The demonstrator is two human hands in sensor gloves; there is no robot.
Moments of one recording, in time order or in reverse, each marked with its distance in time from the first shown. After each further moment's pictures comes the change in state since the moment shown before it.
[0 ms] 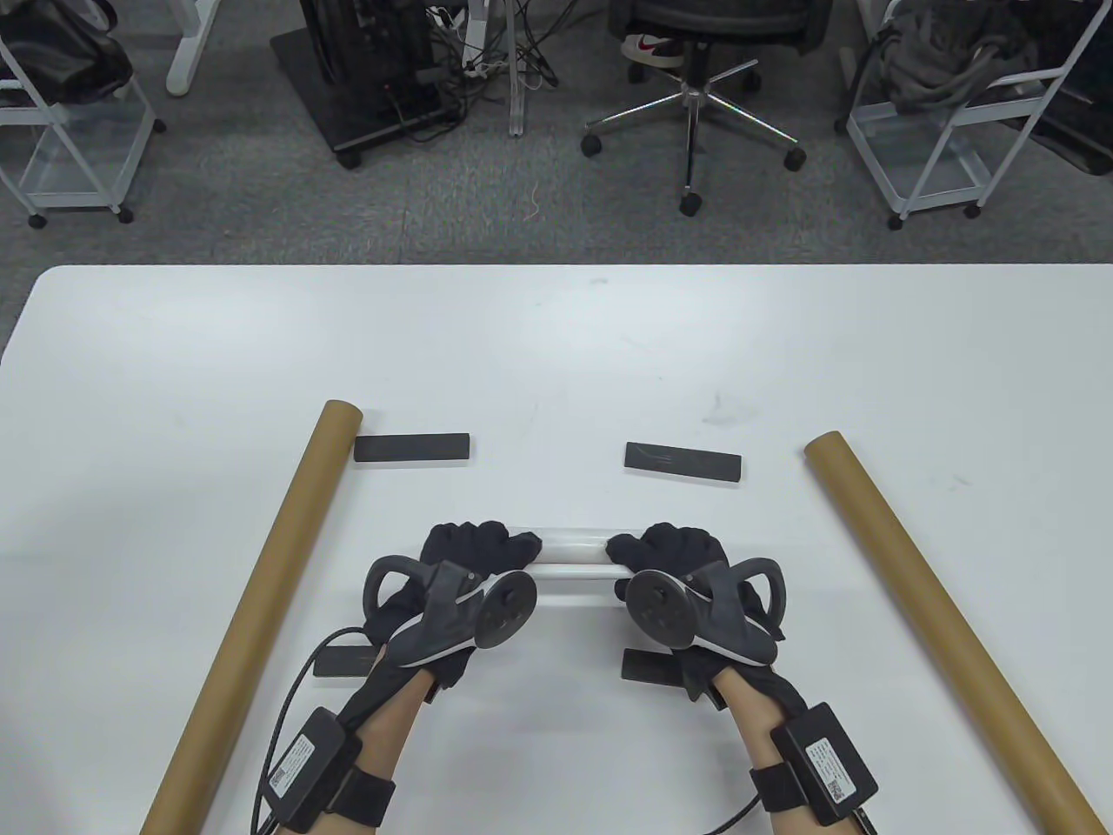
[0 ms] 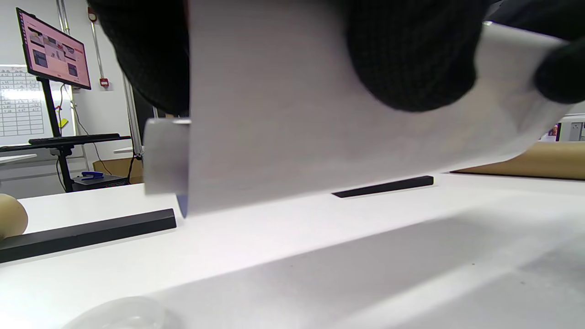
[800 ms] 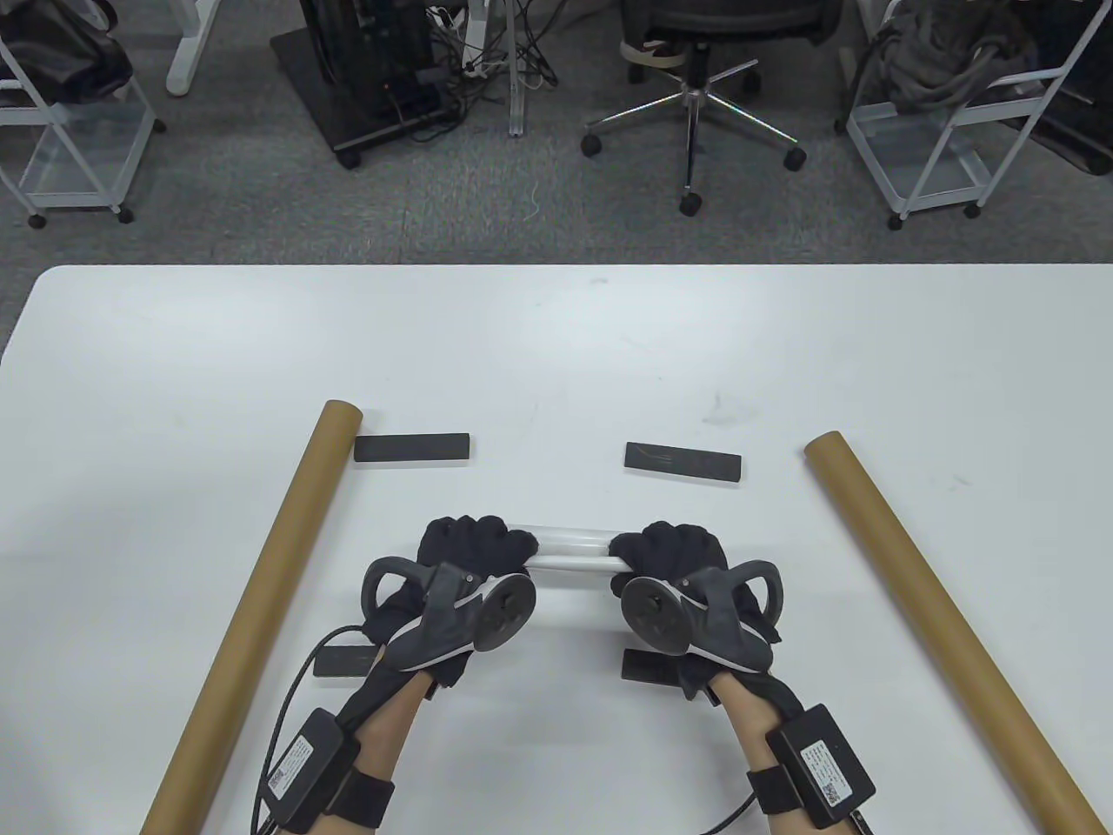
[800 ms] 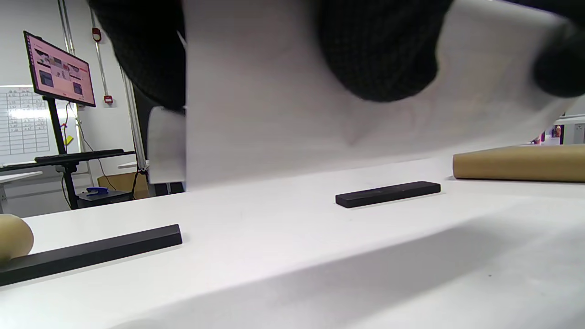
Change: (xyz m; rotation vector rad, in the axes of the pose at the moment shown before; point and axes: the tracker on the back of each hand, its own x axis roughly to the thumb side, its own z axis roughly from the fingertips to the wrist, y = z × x) left_hand 0.002 0.004 0.002 0.039 0.001 -0.040; right_hand 0.005 -0.001 0.001 -0.052 -0.008 0.026
